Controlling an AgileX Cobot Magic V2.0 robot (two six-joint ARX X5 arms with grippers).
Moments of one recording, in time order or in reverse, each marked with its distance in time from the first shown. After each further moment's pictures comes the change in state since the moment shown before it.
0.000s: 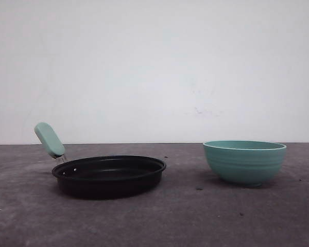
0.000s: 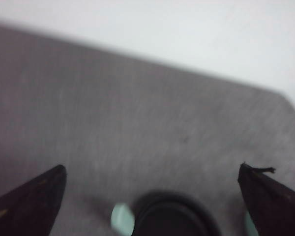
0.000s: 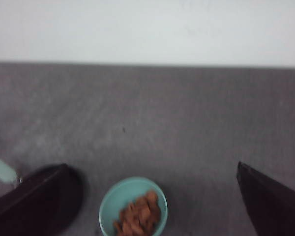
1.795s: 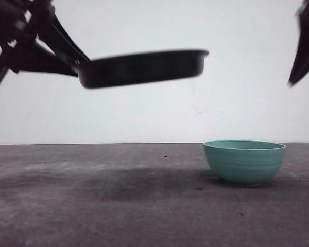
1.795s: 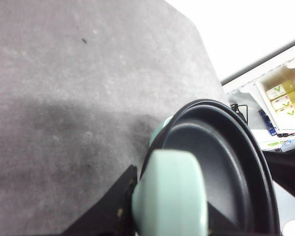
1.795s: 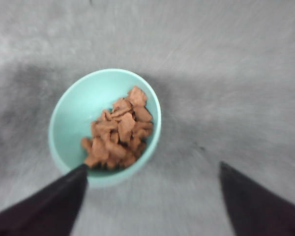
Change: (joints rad) left arm -0.325 0.056 -0.335 0.484 0.142 -0.317; right arm 0.001 0.246 -0.463 0.340 -0.055 0.070
